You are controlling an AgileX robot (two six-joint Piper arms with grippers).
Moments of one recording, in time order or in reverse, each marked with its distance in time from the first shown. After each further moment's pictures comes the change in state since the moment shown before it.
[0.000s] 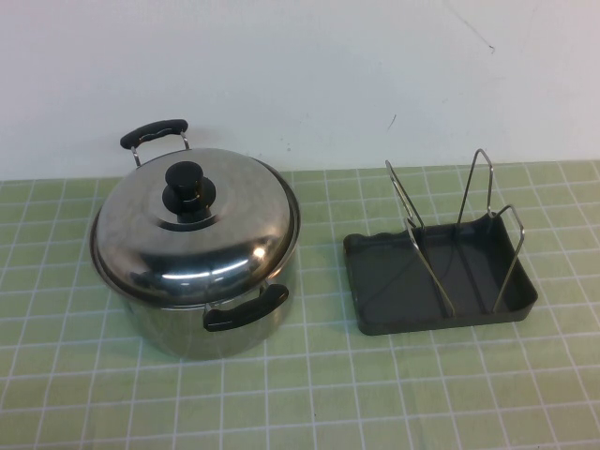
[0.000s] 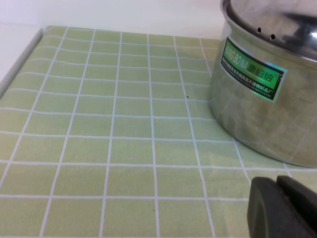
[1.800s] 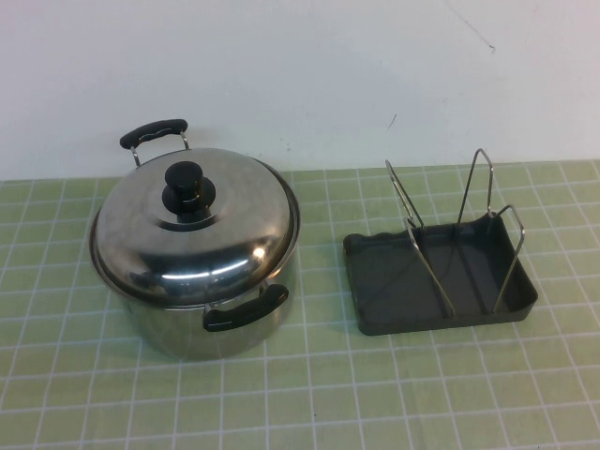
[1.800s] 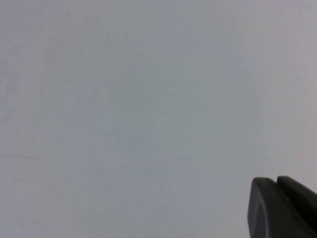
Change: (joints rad) right arm 0.000 0.000 -0.013 0.006 -0.838 -0.100; left arm 0.000 0.000 -0.016 -0.026 -0.783 -0.004
